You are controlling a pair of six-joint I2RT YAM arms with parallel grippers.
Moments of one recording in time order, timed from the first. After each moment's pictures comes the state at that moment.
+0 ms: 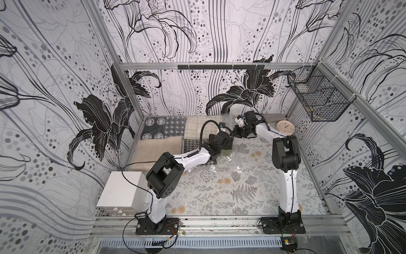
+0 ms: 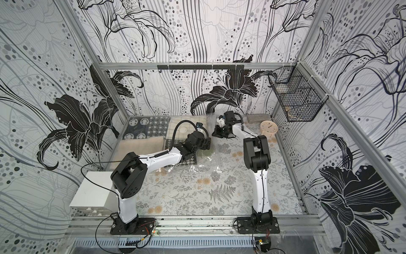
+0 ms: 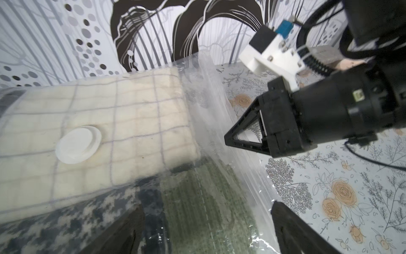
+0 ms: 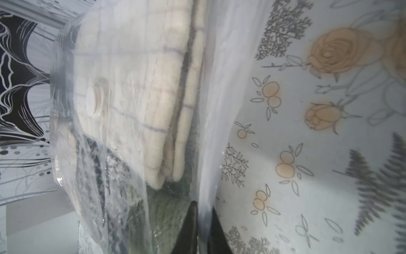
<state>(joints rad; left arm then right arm) -0.73 1.95 1.37 0.01 -0.39 -0.33 0.22 2.27 1.83 -0.55 -0.52 0.32</state>
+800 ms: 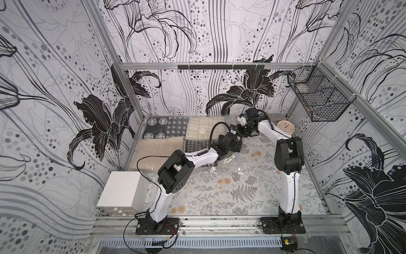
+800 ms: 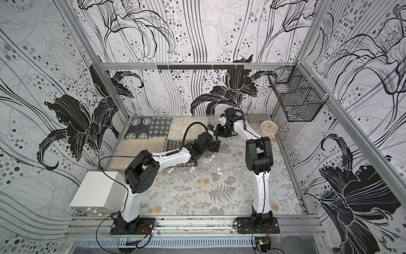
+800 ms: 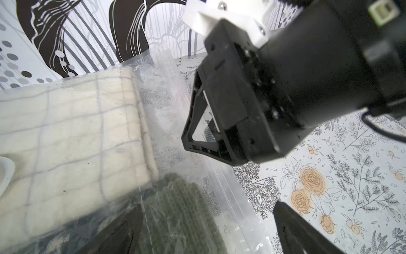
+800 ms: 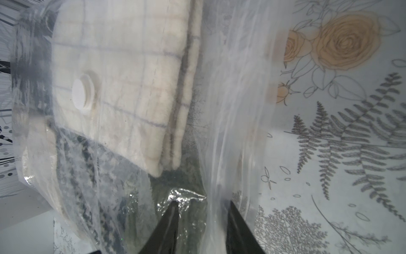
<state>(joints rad) -0.75 2.08 1.49 0.04 -0.31 -0.28 0.22 2.21 1.88 -0.73 -0.41 0.26</state>
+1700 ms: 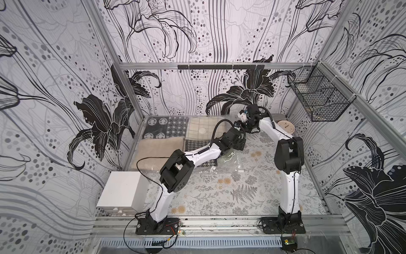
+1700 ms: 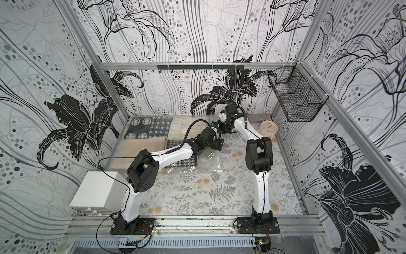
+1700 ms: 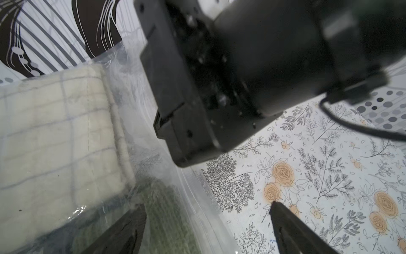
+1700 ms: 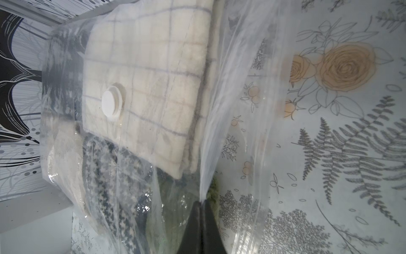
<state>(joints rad) -0.76 2.13 1.67 -0.16 -0.21 -0.30 0.22 2.22 1.97 -0.78 -0.45 0.27</state>
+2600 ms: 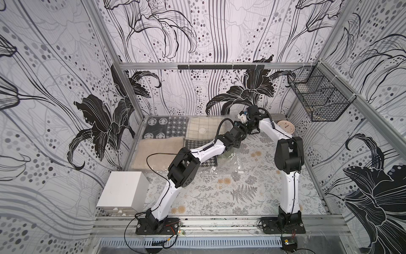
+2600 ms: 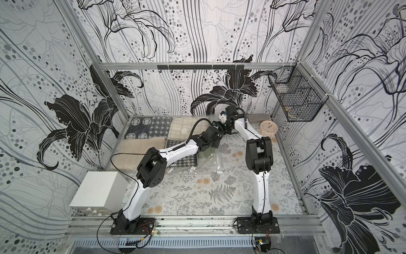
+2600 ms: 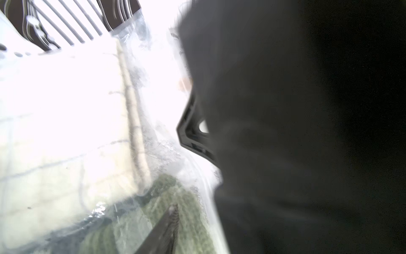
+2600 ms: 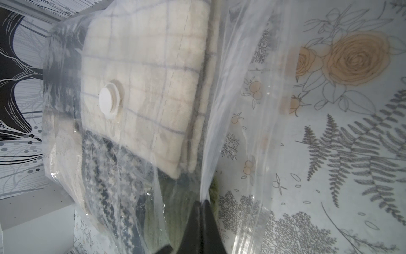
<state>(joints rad) -0.74 2.28 1.89 -0.36 -0.31 -0.33 0.21 2.22 1.94 -0.75 -0.48 0.27</state>
